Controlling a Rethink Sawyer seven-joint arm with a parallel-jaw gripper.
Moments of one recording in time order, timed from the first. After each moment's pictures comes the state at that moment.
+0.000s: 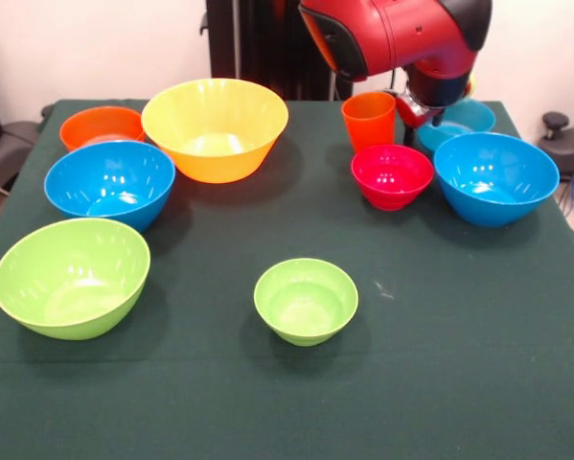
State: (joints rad) arm -0.20 -0.36 0.30 1.89 -0.32 0.53 1.49
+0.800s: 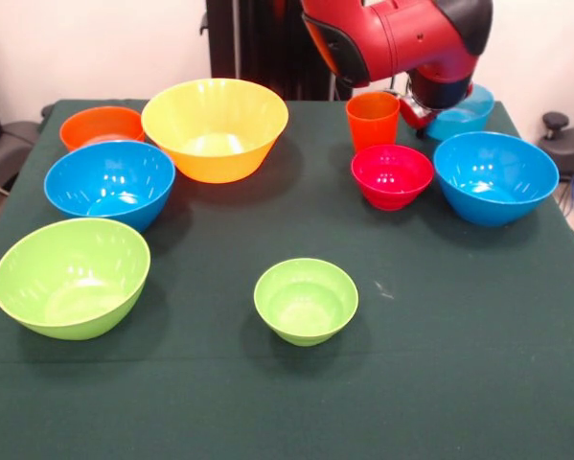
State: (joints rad) arm -0.19 -0.33 0.31 1.89 -0.31 0.53 1.49
